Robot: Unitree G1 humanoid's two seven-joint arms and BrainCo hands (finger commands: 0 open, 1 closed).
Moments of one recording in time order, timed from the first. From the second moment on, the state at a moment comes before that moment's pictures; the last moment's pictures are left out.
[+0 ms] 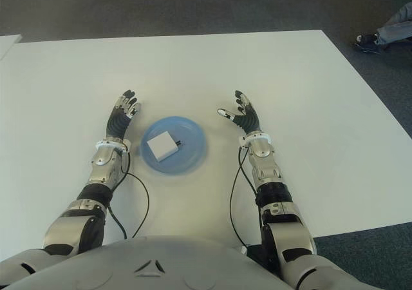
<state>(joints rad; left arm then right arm) -0.28 0.09 0.15 0.85 -0.13 -0.52 -0.15 -0.26 -0.18 0.02 0.56 -0.05 -0.15 0.04</state>
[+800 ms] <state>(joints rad) -0.26 0.09 0.14 0.83 -0.13 -0.51 -0.16 -0.27 -0.08 0.02 0.51 -0.05 -0.09 -0.06</state>
